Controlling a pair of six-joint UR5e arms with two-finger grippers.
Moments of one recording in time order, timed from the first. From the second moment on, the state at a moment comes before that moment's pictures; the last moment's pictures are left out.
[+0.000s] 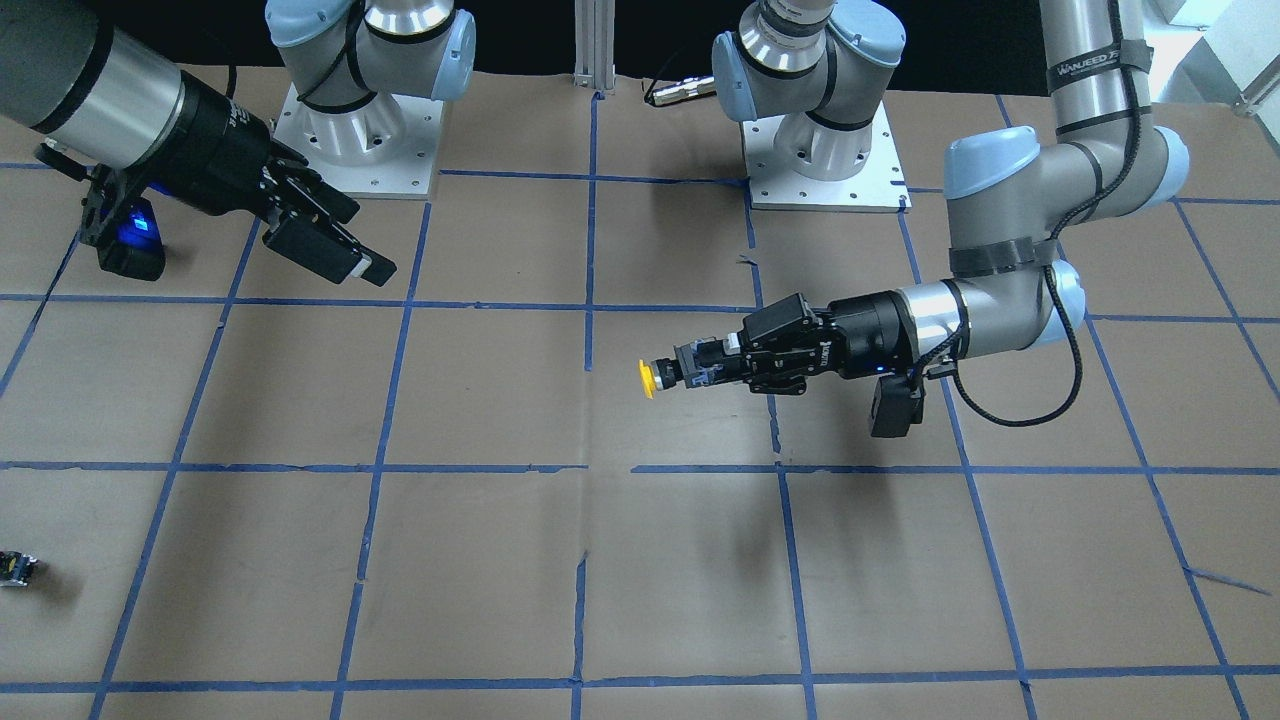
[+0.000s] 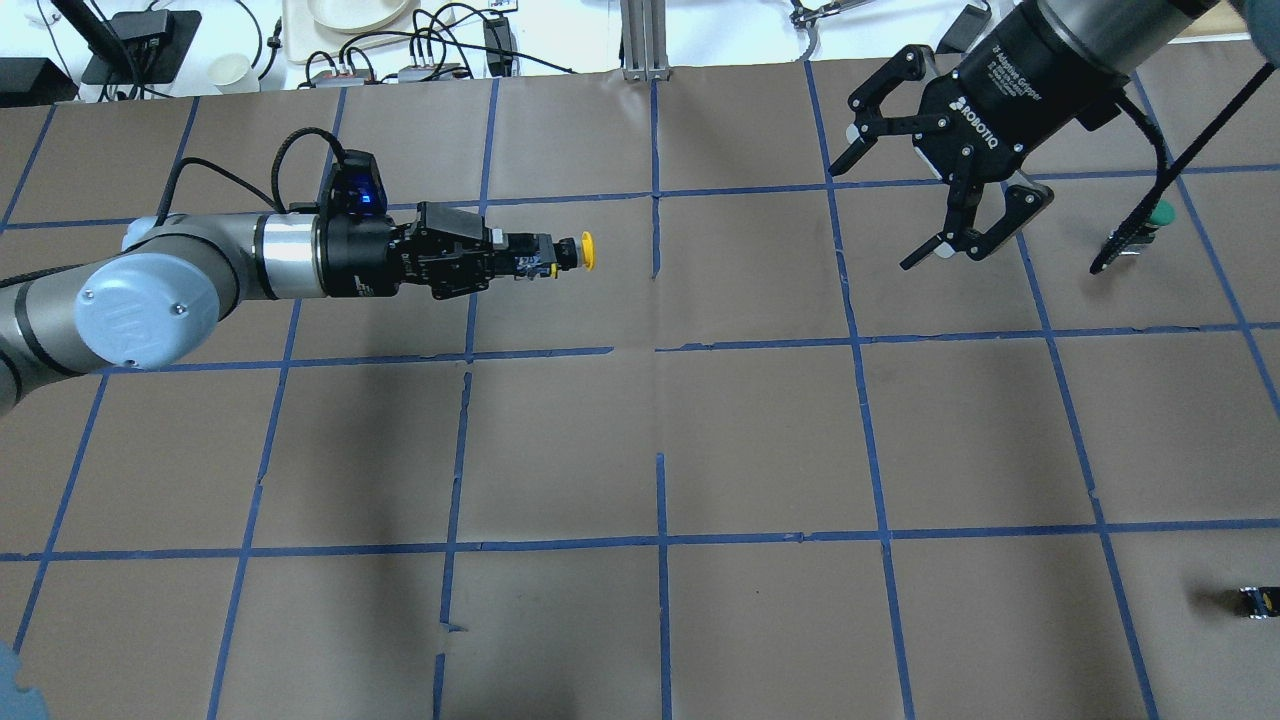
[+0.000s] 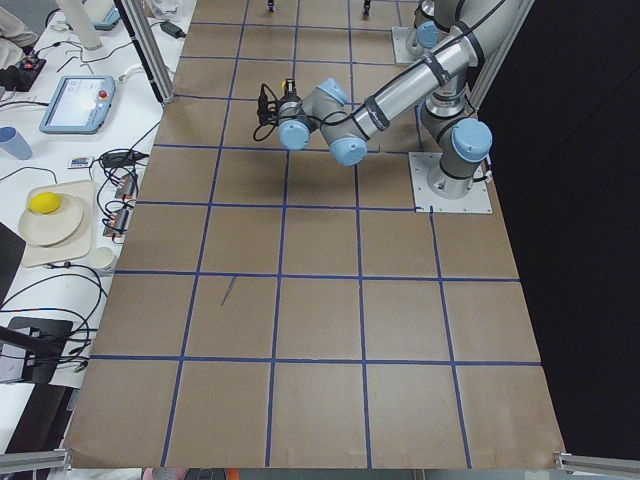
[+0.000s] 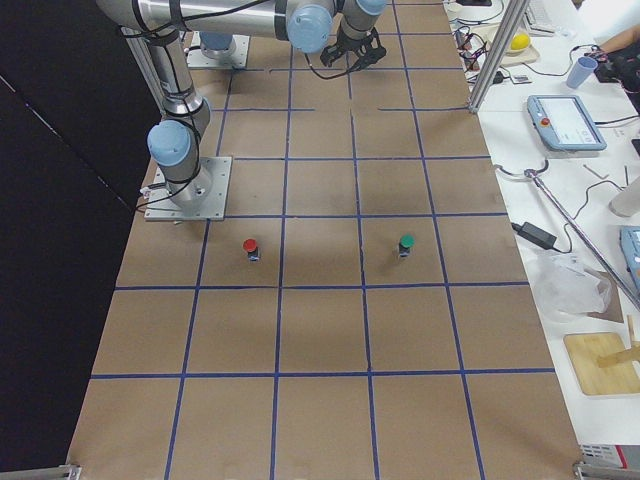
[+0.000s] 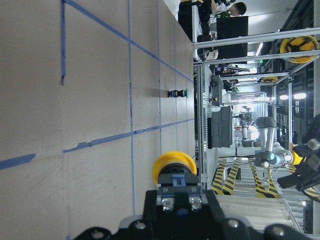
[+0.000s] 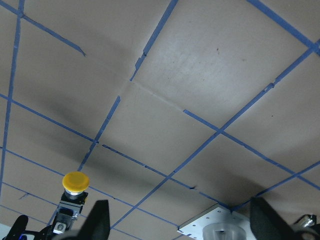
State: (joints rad) left arm -1.33 -1.81 -1.96 -1.62 0.21 0.75; right arm 1.43 -1.51 1.52 -1.33 -1.02 0.80
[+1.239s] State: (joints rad) left arm -1.59 -1.80 -2.02 -1.50 -0.28 0.77; right arm 1.43 -1.40 1.52 -1.33 -0.63 0.98
